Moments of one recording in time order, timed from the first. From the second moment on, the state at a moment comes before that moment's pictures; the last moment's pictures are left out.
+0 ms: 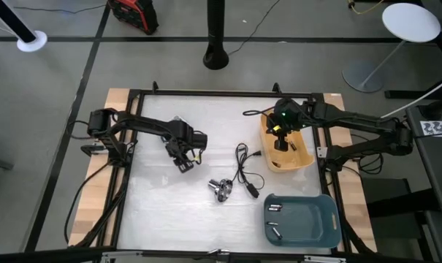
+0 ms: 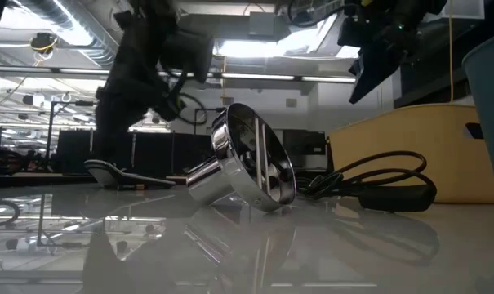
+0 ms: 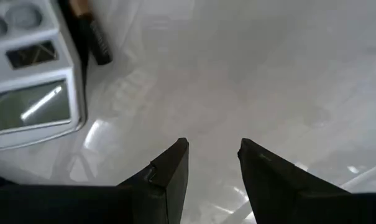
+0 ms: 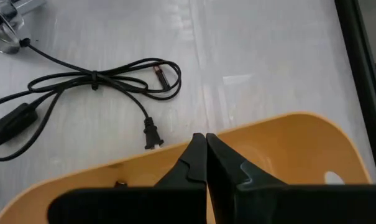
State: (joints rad) left arm 0.08 1.72 1.14 -1.17 0.02 -0.52; right arm -0.31 1.19 1.02 -0.81 -0.07 -0.24
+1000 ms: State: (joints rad) left arm 0.37 1.72 1.02 -0.98 -0.23 -0.41; right arm -0.31 1.19 1.02 -0.81 -0.07 -0.25
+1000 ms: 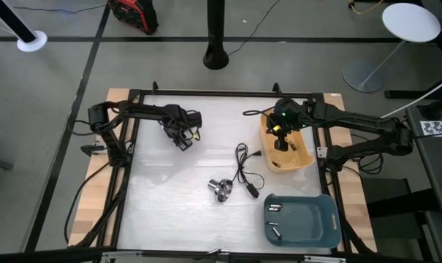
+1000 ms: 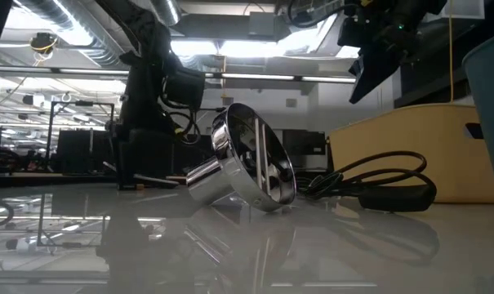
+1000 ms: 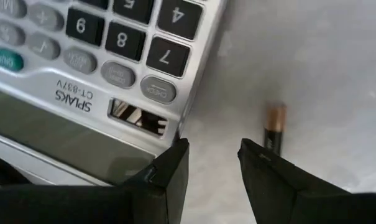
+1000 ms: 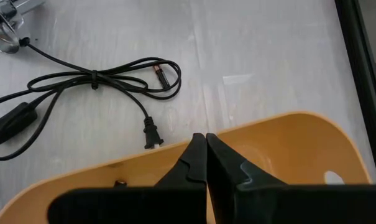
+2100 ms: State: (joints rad) left arm 0.39 1.72 1.02 -0.88 -0.06 -0.34; right arm -0.31 1.19 1.02 -0.81 -0.07 -0.25
